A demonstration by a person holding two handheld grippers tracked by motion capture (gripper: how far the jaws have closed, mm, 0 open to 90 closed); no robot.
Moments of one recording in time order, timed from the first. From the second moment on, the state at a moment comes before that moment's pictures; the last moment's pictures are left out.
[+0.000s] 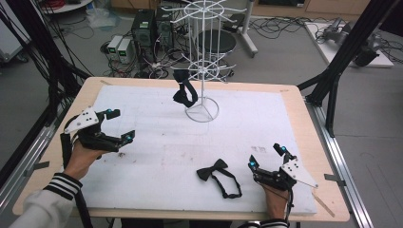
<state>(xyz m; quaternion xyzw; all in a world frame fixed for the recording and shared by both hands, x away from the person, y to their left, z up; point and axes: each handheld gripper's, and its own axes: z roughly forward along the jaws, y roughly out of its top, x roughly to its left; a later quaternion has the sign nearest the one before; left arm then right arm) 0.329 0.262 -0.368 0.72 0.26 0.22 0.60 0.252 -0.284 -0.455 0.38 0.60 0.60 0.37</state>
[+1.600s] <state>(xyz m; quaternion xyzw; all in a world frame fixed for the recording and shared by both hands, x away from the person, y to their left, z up) 0.313 0.272 -0.392 0.70 0.25 0.25 0.62 0.260 -0.293 -0.415 0.35 0.65 0.59 0.33</state>
